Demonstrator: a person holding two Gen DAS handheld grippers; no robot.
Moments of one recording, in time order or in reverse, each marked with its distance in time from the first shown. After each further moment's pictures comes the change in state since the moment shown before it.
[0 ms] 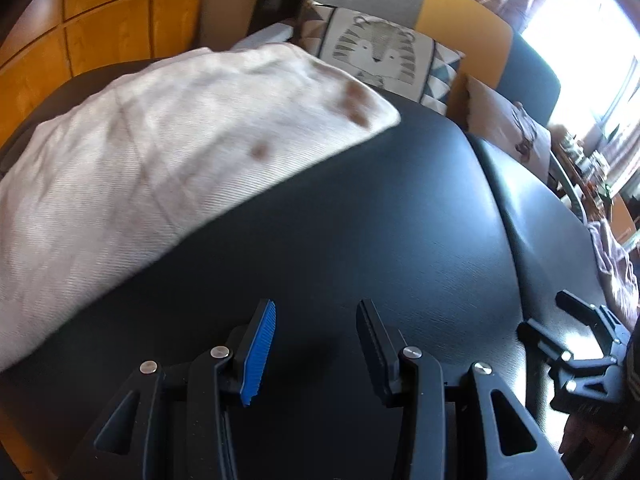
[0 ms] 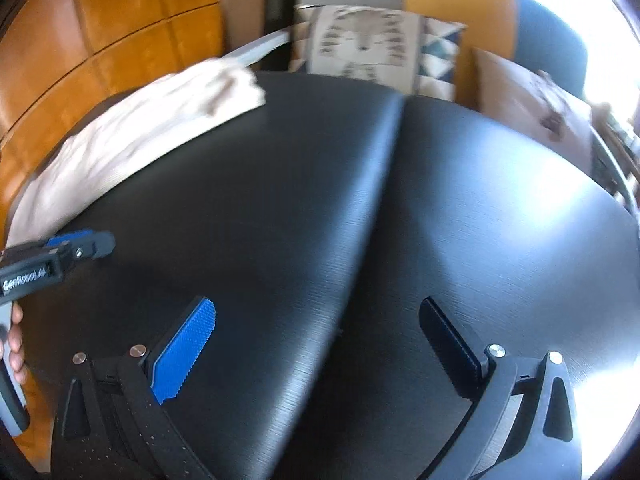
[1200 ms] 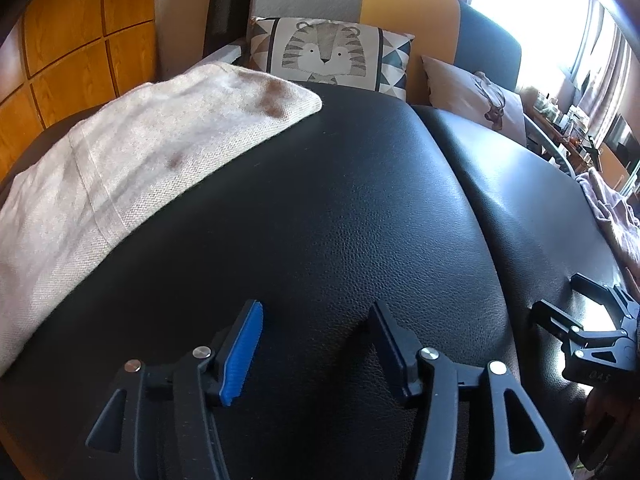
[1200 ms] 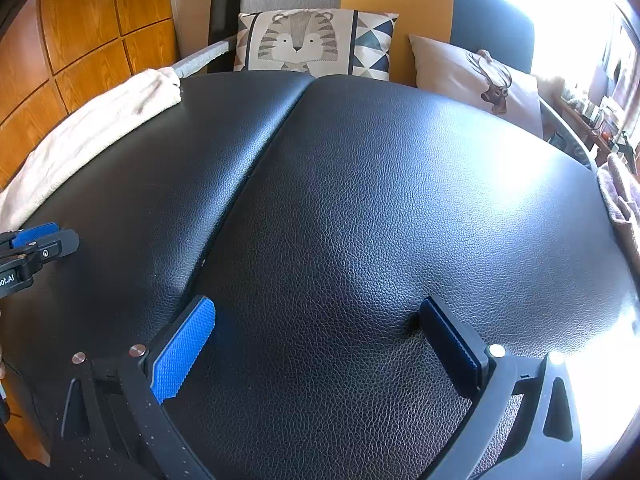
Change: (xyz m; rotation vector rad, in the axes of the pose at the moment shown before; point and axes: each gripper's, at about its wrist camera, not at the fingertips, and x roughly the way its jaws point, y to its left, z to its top) left arm 0.005 -0.050 -0.022 0.165 -0.061 0.012; right arm -0.003 -0.052 -0.039 0.047 -0.033 -0.092
